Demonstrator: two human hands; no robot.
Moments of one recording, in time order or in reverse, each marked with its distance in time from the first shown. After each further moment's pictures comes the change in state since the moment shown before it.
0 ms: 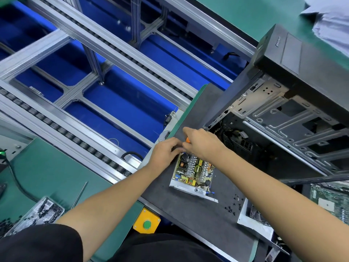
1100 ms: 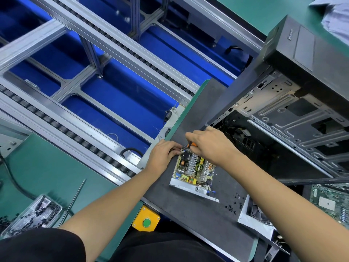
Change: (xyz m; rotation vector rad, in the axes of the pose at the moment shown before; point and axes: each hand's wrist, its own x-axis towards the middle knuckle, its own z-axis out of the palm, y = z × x) left_hand -0.016 -0.027 0.015 0.070 0.006 -0.047; right_hand -0.015 0.016 -0.002 -0.234 0.055 -0.246
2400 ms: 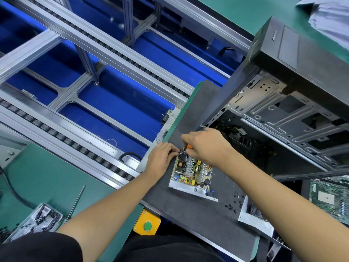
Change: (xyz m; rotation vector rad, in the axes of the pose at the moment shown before) left_hand -0.002 0.014 -0.007 0.090 -0.043 -0.009; right_hand -0.005 -0.006 -0.009 -0.072 -0.013 0.017
